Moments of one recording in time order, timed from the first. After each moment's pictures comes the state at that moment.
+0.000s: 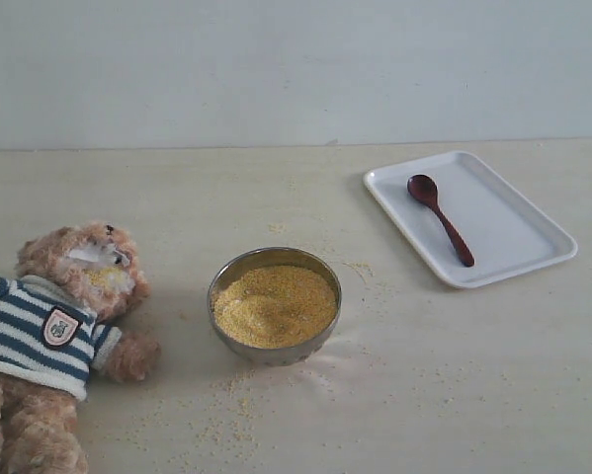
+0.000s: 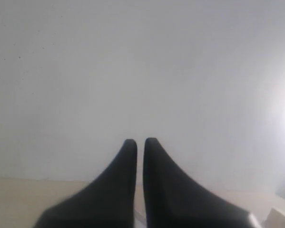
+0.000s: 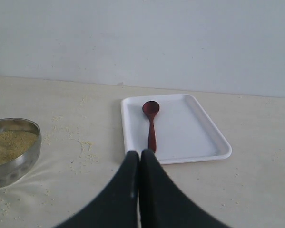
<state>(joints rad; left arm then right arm) 0.20 0.12 -0.38 -1.56 0.72 0.91 0.26 0.01 0.00 0.09 0.20 -0.06</state>
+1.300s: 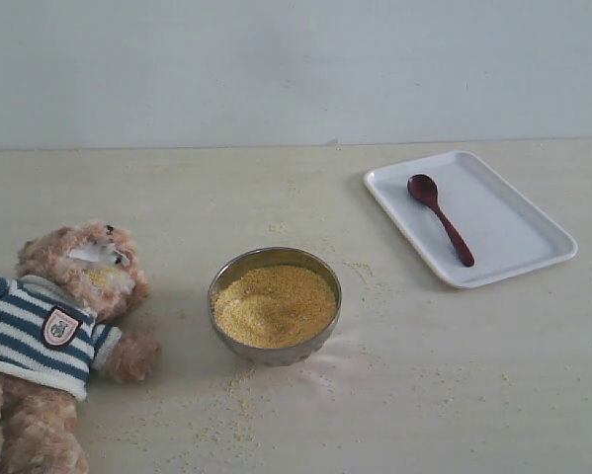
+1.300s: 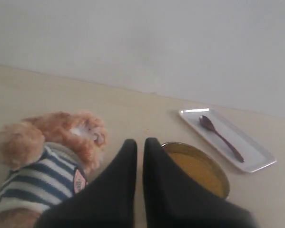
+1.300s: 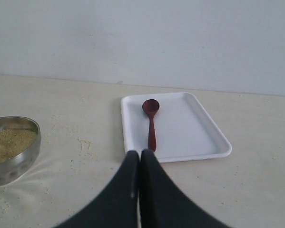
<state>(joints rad) 0.10 0.00 -0.17 -0.87 0.56 0.50 0.26 0.01 0.00 0.09 0.20 -0.06</state>
